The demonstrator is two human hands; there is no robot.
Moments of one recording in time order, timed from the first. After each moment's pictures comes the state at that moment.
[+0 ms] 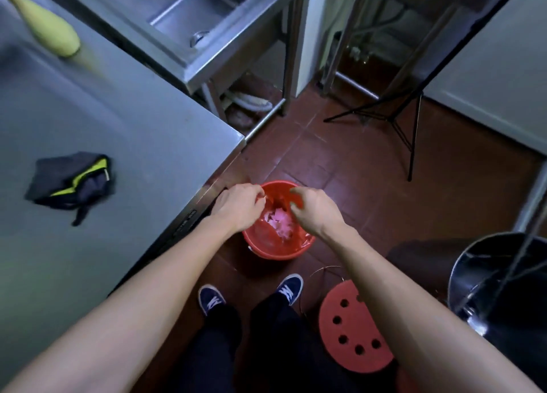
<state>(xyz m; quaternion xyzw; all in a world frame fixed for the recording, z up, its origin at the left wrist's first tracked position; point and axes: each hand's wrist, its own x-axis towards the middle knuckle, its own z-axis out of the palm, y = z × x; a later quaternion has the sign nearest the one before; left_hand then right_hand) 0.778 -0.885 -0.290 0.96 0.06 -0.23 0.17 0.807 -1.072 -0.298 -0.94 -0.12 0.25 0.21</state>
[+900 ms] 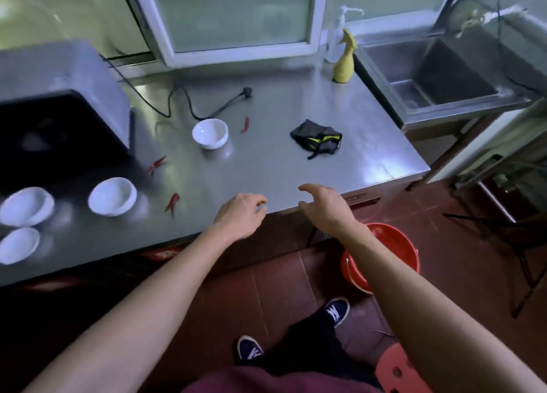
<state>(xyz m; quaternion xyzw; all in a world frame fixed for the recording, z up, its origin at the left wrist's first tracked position) 0.335 -0.677 -0.151 0.90 0.36 -0.04 0.24 0.506 -0.813 -0.152 -0.85 -0.46 0.19 0.20</state>
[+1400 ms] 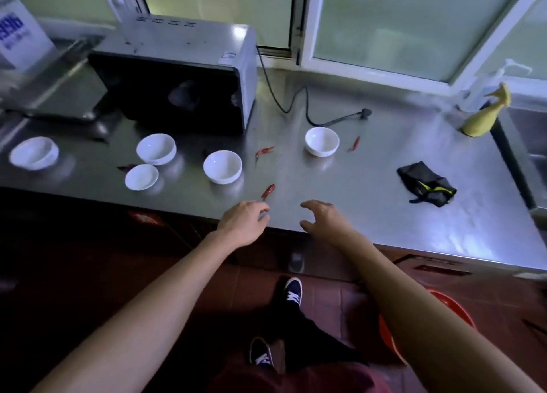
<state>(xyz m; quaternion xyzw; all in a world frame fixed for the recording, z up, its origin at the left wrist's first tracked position) 0.143 -0.602 -0.156 0.82 0.52 0.02 0.25 0.362 -0.660 -0.169 -0.72 -0.63 0.26 0.07</state>
